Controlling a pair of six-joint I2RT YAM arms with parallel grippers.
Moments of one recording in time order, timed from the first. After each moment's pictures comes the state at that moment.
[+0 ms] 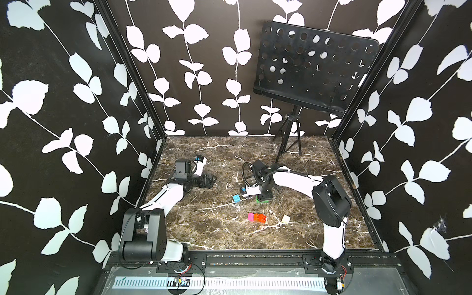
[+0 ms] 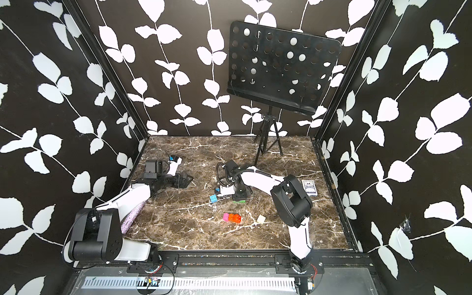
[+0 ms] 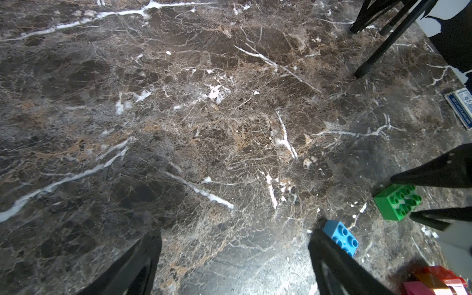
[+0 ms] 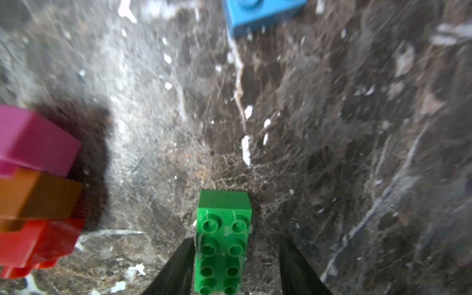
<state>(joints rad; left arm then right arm) -0.07 1.41 0.78 -0.17 0.45 0.07 0.75 1.95 1.44 -0.86 -0.07 -1.00</state>
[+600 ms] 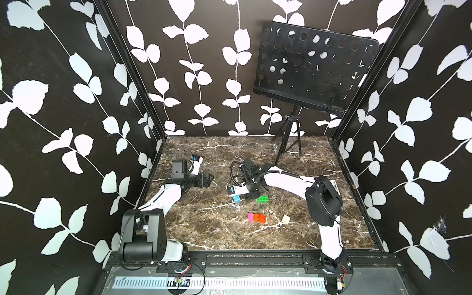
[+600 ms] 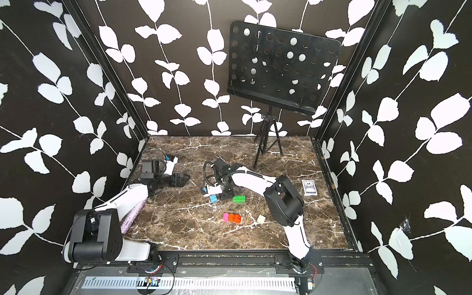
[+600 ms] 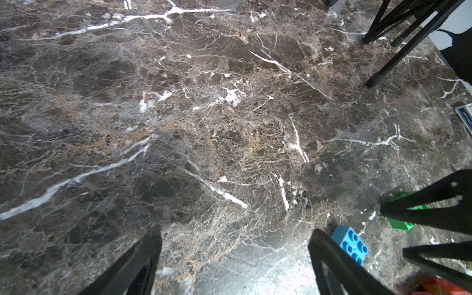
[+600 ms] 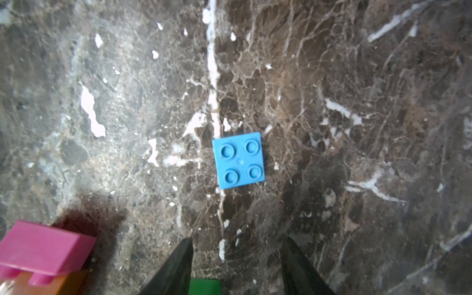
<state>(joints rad) -0.02 1.40 0.78 -0.17 0.45 0.07 0.82 2.04 1.57 -0.79 -0.19 -1.06</state>
